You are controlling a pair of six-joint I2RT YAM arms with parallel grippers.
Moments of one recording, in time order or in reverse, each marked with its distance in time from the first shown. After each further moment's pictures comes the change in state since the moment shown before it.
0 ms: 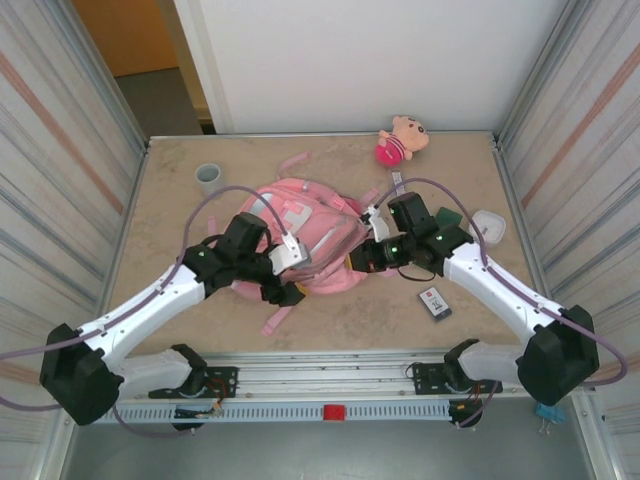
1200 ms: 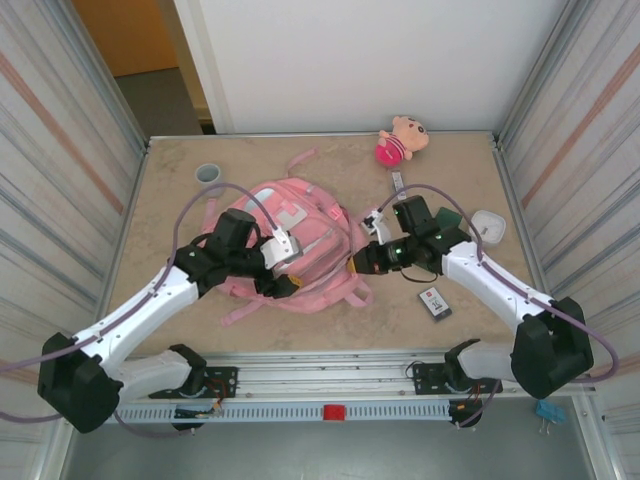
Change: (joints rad) left arm 0.067 -0.036 -0.031 0.035 -0.017 0.047; right arm -0.058 0.038 -0.065 0.045 -0.126 -0.046
